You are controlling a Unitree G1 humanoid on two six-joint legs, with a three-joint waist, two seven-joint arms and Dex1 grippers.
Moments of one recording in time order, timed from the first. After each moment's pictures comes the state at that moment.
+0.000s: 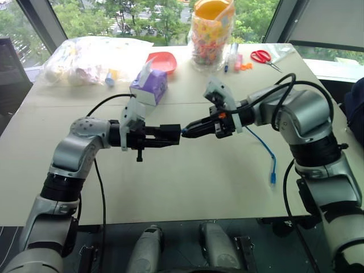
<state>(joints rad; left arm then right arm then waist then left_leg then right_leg) -0.59 0.61 -0.10 -0.02 -0.48 0.42 -1.27 -1.01 -0.60 0.29 -0.05 0.49 1.10 1.21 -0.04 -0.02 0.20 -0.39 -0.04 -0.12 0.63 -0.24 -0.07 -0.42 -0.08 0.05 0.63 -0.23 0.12</state>
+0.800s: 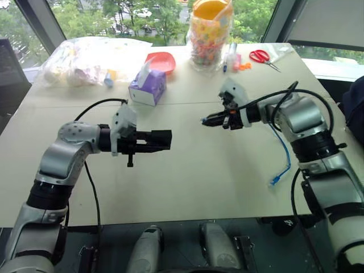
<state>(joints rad) -0.51 0.66 -0.07 -0.06 -0.45 0.38 -1.24 -0.99 -0.57 0.28 0.38 0.24 0.73 0.96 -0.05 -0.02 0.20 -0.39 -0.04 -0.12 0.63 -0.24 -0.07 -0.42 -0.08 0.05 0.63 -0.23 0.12</state>
